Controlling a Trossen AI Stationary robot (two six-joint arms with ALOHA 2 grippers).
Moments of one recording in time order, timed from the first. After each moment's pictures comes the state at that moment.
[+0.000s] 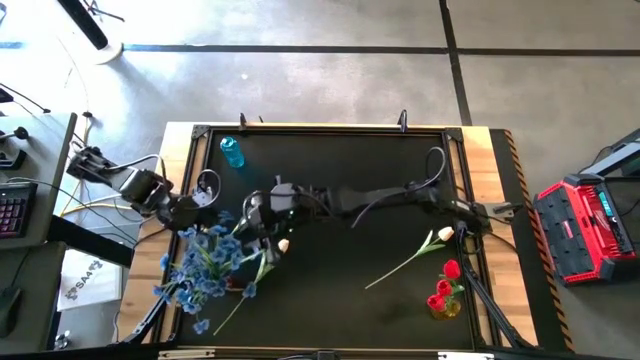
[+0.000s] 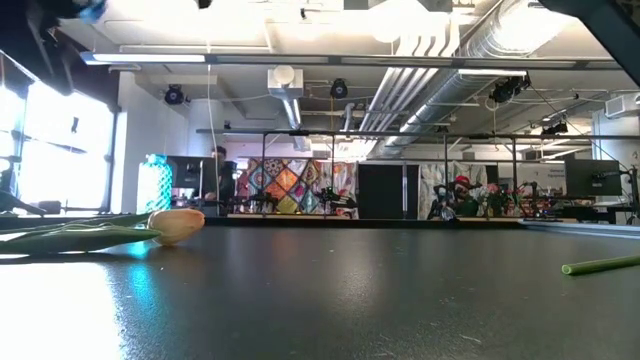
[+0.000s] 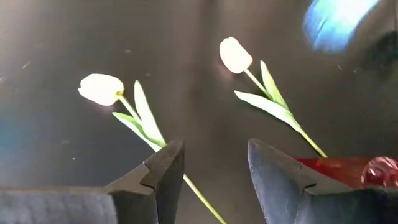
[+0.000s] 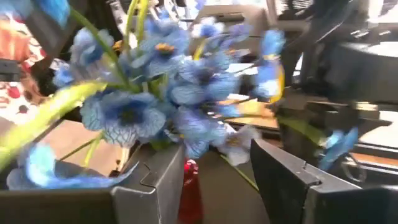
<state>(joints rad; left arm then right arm) -0.43 0.62 0.75 -1.12 -0.26 -0.61 0.12 2.28 2.23 -0.27 -0.23 0.00</state>
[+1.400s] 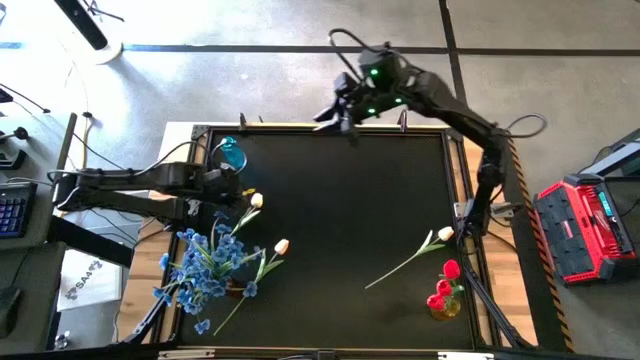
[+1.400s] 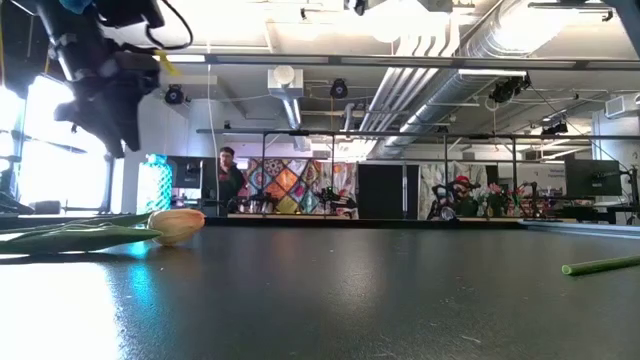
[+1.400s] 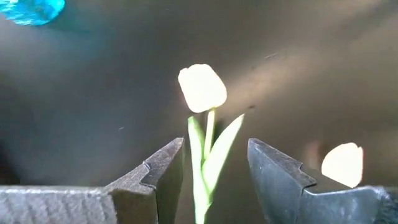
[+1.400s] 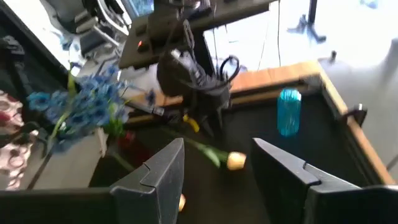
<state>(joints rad) 0.14 0.90 0.69 -0.97 -0.19 -0.86 -0.41 1.83 2.23 -0.90 -0.53 0.02</state>
